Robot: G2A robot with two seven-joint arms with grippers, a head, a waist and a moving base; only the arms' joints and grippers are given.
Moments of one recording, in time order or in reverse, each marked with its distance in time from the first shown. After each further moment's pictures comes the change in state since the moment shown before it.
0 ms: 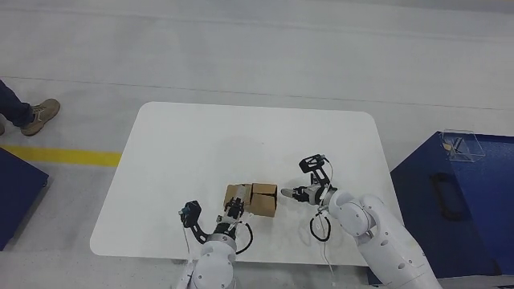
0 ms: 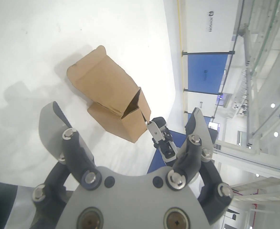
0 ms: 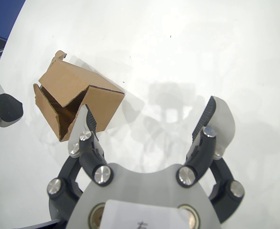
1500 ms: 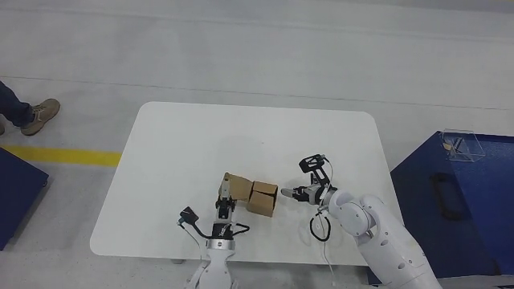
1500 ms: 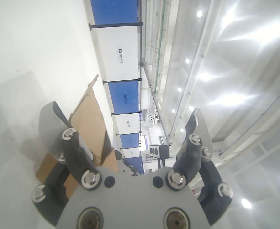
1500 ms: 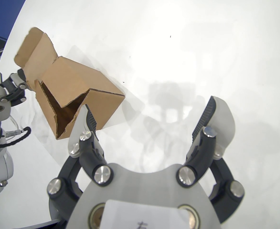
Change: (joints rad) left arm -0.209 0.001 -0.013 0.580 -0.157 -1.001 0.363; right arm 0.000 0.000 0.000 0.000 0.000 0.000 0.000
